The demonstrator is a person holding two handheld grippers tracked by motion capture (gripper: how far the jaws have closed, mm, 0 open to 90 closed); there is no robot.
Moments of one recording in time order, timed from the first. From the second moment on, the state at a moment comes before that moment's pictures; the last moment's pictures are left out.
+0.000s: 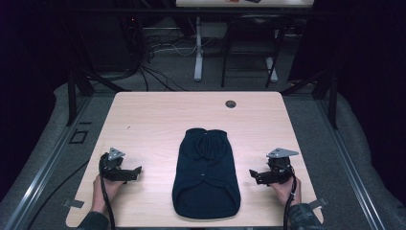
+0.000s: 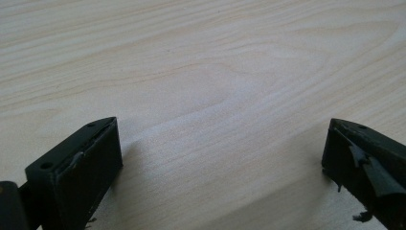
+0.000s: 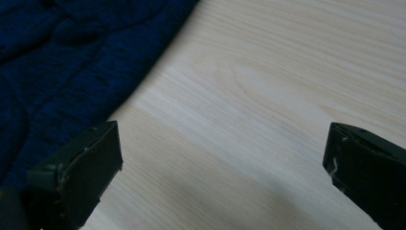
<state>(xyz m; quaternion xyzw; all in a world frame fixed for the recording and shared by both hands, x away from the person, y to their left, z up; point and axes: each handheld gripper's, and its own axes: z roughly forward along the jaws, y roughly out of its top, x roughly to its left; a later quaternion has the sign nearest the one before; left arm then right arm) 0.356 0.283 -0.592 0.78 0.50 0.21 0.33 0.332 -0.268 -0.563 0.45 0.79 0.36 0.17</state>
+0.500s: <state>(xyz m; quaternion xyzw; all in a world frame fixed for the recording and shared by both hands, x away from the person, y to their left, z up) 0.354 0.257 -0.573 0.79 0.47 0.20 0.35 0.349 -0.235 -0.552 0.43 0.81 0.36 0.15</state>
